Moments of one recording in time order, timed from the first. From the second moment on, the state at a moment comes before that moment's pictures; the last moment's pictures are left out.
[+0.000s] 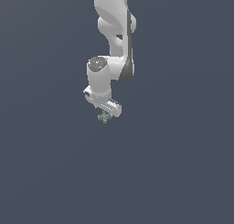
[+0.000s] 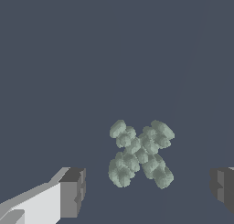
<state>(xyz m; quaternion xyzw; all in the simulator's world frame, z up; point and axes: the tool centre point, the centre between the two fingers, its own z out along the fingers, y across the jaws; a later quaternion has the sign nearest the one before) -0.077 -0.069 0.092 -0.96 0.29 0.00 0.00</state>
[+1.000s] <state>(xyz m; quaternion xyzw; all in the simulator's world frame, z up) -0.081 -0.072 0.044 -0.95 0.30 0.00 0.00</state>
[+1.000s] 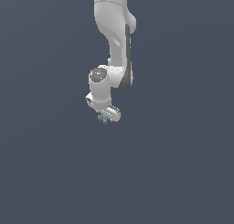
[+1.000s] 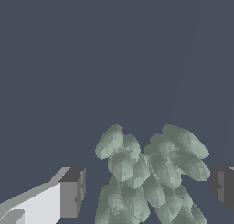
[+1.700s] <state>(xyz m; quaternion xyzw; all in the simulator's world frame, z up) -0.080 -0.072 0.041 -0.95 0.30 0.00 0.00</state>
